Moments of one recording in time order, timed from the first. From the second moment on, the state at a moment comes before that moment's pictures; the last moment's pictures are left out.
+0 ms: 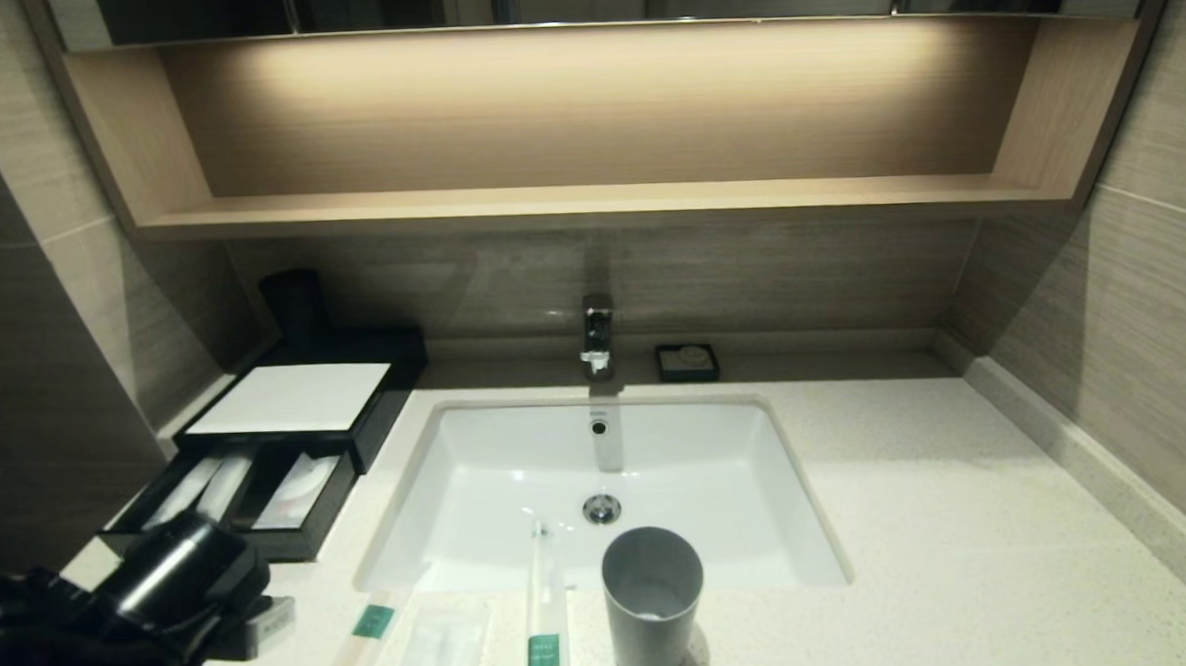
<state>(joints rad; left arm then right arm) -0.35 1.48 -0.61 0.57 -0.12 -0.22 0.00 0.00 0.00 0.00 0.00 0.00</state>
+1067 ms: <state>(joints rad) -0.35 1.58 -0.58 0.46 -0.11 -0.24 0.00 0.00 0.00 0.00 0.00 0.00</state>
